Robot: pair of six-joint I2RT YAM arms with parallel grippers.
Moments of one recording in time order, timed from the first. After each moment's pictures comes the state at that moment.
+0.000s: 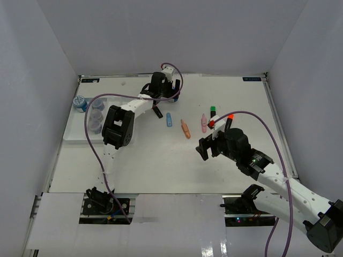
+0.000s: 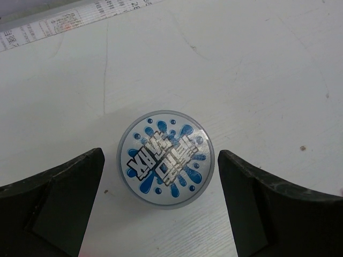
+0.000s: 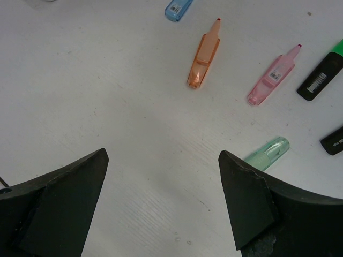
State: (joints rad) left arm -0.44 2.38 1.88 0.06 0.08 -0.09; right arm 0.73 0.81 0.59 -0.24 -0.03 0.05
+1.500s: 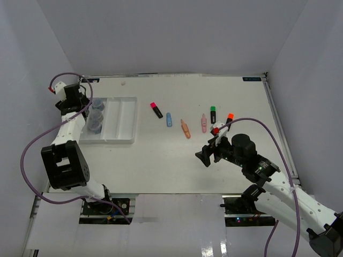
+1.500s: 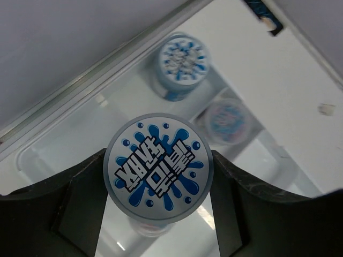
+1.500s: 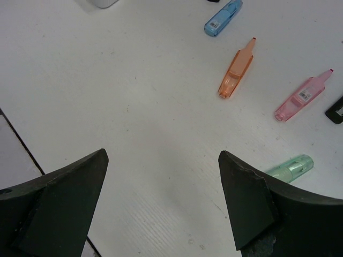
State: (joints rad) left arm 0.17 1.54 1.17 -0.16 -0.42 -0.45; right arm 0.73 0.68 0.53 -0.23 -0.17 0.02
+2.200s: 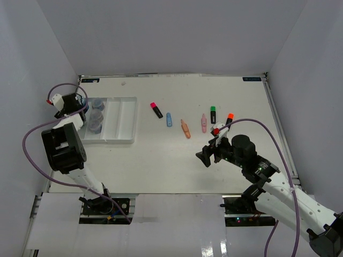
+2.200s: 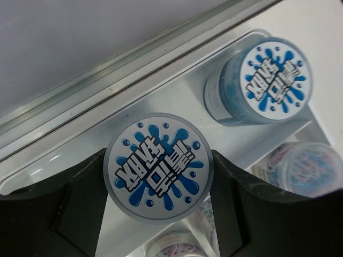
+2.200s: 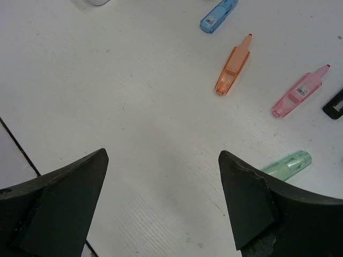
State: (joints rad) left arm 0.33 1.76 1.10 0.01 -0.42 -0.54; right arm 0.73 0.65 0.51 -0.22 -0.16 0.02
